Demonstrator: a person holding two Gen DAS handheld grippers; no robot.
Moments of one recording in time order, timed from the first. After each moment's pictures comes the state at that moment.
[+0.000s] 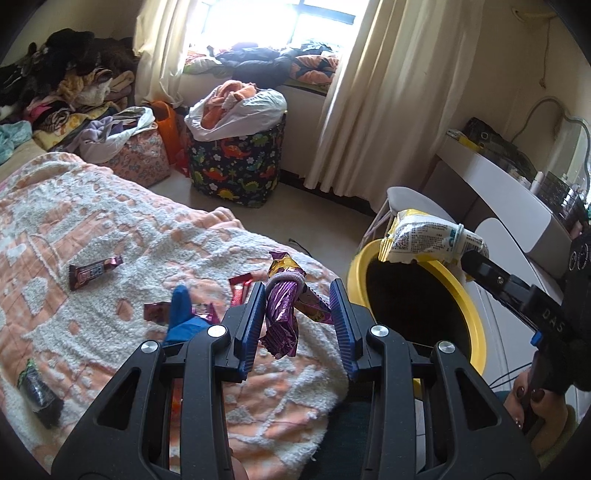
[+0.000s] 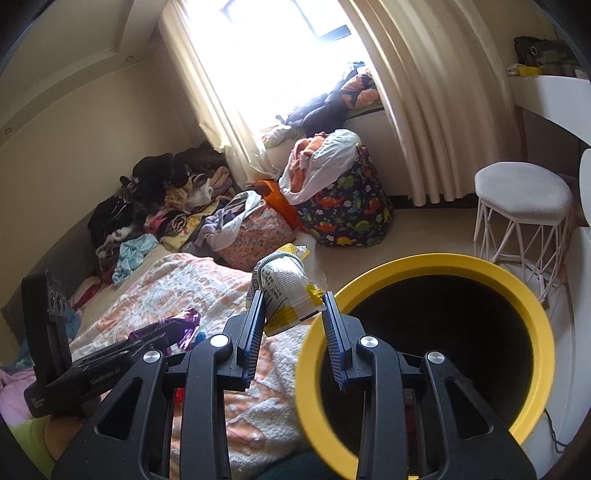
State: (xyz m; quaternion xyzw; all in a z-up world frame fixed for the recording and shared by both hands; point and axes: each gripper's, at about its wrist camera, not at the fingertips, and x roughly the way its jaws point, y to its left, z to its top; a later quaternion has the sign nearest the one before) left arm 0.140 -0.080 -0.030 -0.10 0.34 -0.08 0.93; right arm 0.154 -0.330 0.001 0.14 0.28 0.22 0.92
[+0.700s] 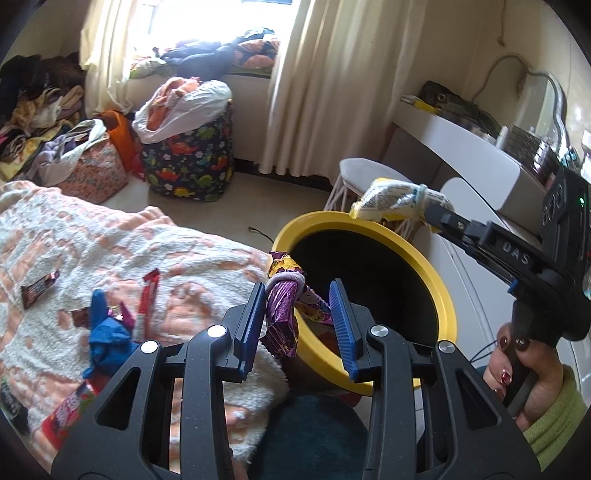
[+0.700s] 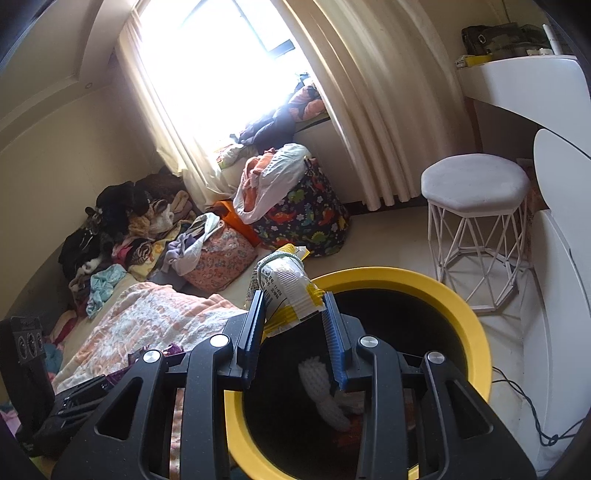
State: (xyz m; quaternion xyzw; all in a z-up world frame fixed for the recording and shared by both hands) left arm 0.143 -0.157 -0.038 -0.05 0.35 -0.16 0.92; right arm 0.170 -0.398 -0.008 0.17 0.27 0.14 0.94
